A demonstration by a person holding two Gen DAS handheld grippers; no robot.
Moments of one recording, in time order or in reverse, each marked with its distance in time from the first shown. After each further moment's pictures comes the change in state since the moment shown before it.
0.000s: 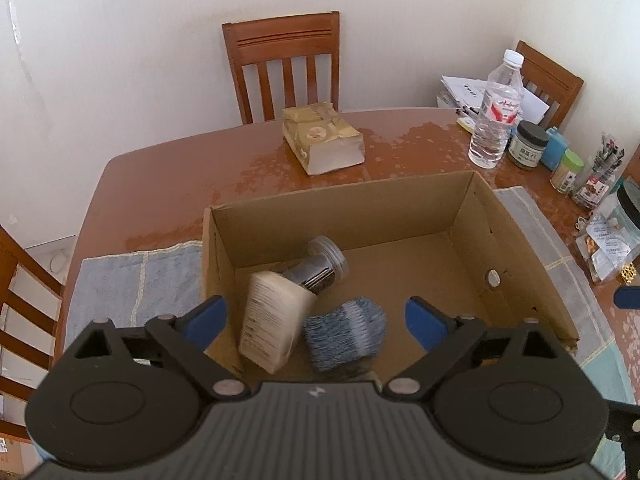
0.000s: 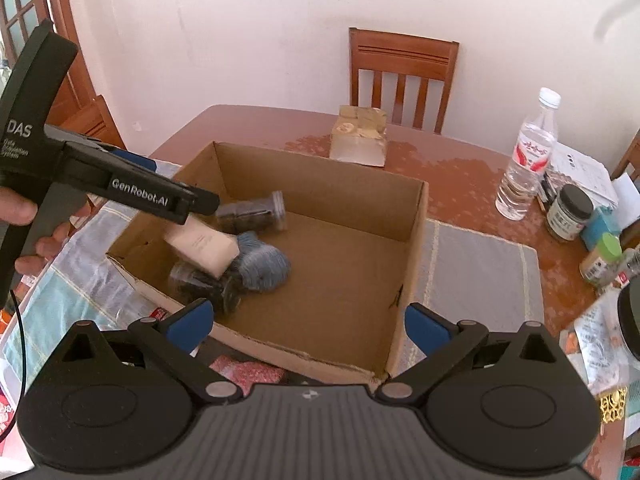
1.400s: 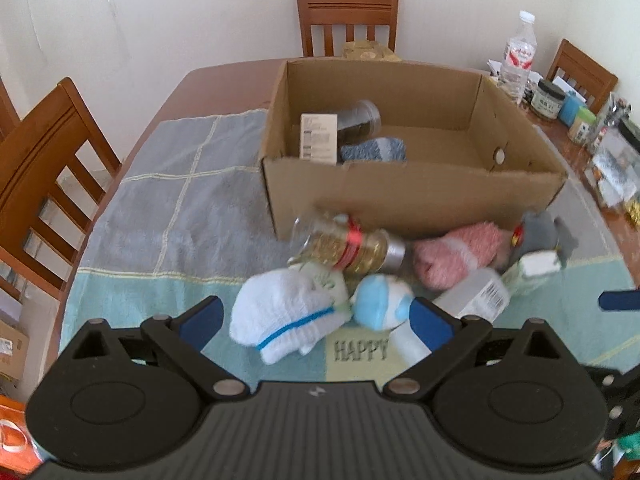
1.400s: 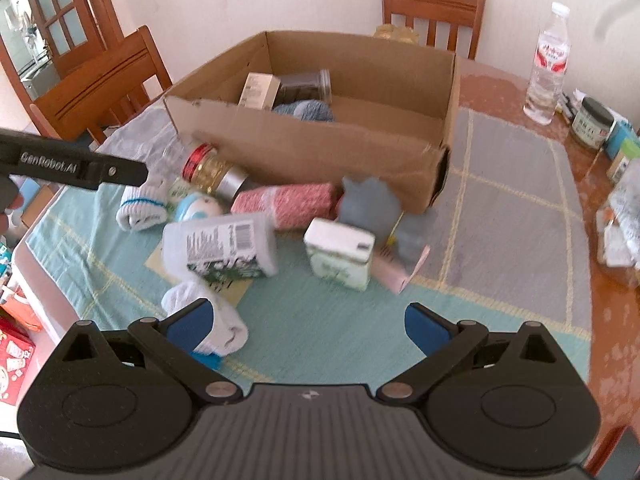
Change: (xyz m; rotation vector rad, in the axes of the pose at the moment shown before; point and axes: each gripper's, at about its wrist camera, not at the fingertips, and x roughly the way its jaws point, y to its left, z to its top) left arm -0.075 -0.017 -0.173 -0.138 0.032 0.142; right arm -0.015 0.020 -0.128 -0.029 0.120 0.097
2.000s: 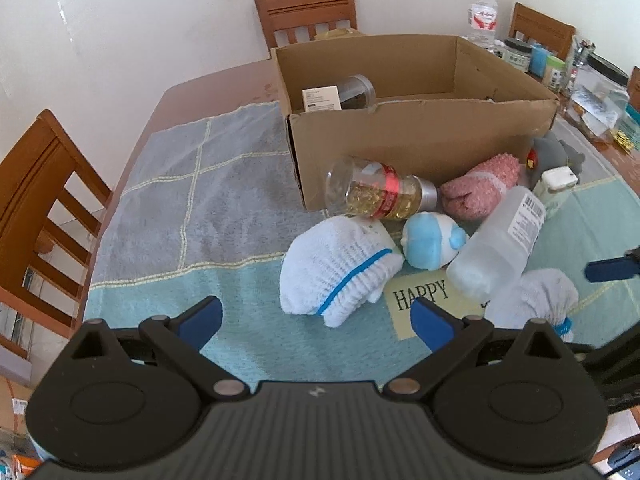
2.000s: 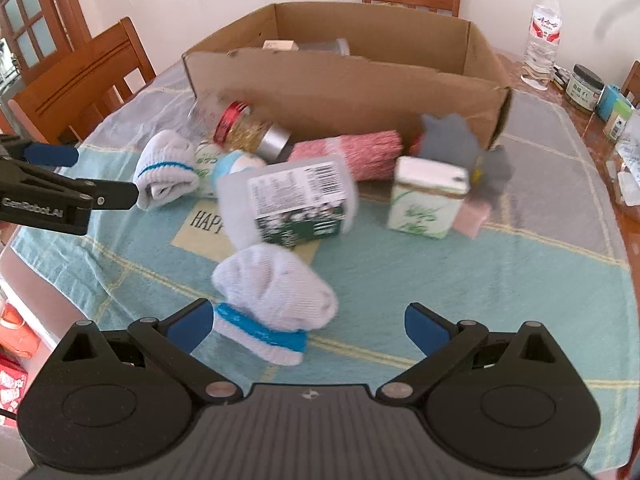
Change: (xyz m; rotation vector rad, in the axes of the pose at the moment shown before) left arm 0.008 0.040 -0.039 0.182 -0.040 -0.047; right arm 0.037 0.079 -0.032 0.089 -0.011 -0.093
